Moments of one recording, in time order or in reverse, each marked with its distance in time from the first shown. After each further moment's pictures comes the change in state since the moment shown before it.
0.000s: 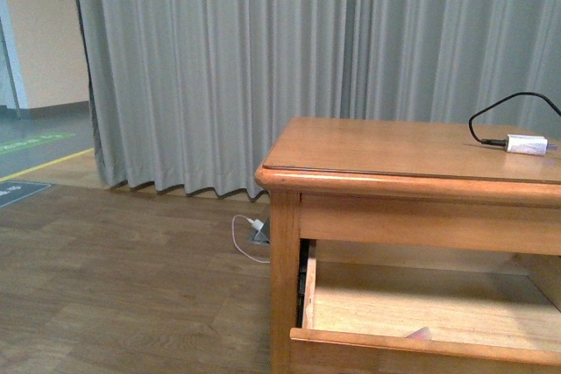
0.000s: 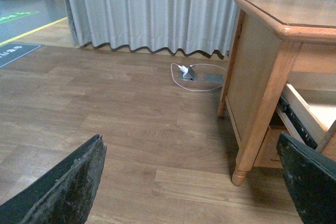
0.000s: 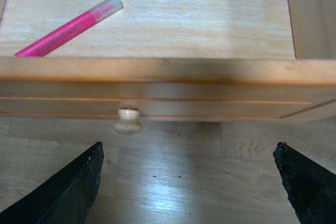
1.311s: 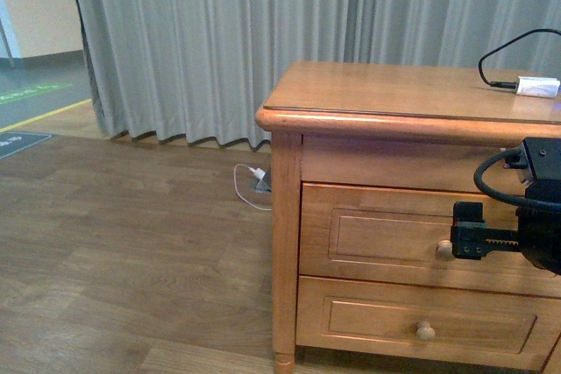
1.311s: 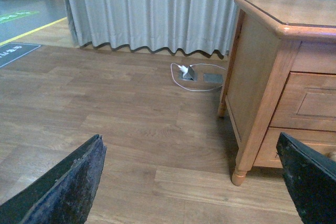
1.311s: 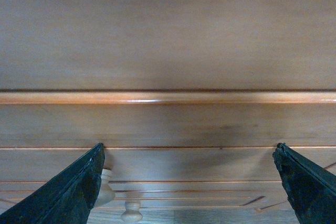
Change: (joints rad) left arm 0.000 0.000 0.000 0.000 0.000 0.000; right arm -0.090 0.807 0.412 0.780 0.023 -0.092
